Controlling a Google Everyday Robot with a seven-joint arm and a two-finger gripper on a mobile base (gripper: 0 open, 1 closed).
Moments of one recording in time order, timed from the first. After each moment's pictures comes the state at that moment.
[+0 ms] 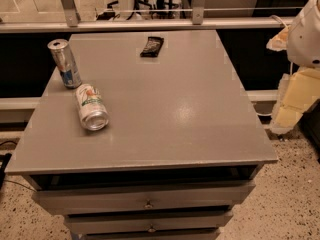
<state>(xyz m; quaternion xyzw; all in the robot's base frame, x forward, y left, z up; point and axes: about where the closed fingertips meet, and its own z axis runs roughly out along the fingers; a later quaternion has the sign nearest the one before) 0.438 -0.216 0.977 -0.60 0.78 -0.04 0.16</state>
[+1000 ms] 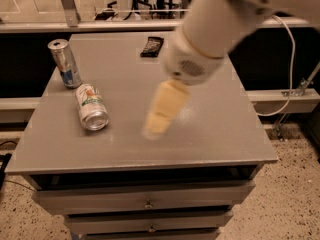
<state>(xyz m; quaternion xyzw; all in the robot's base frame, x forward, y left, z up) 0.451 -0.012 0.945 -0.61 0.76 0.09 0.21</state>
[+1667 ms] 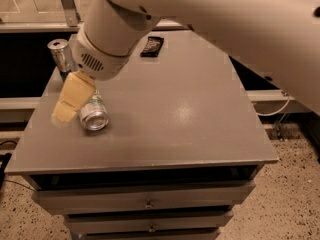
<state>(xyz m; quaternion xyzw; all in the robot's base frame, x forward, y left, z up) 0.475 0.139 0.946 -0.58 0.76 0.16 0.24</state>
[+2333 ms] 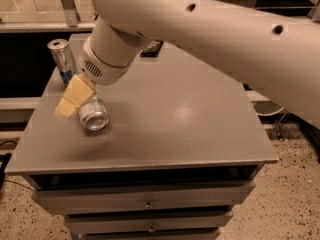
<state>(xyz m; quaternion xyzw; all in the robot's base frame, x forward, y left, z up) 0.516 0.144 0.909 -0.50 0.82 0.17 0.25</state>
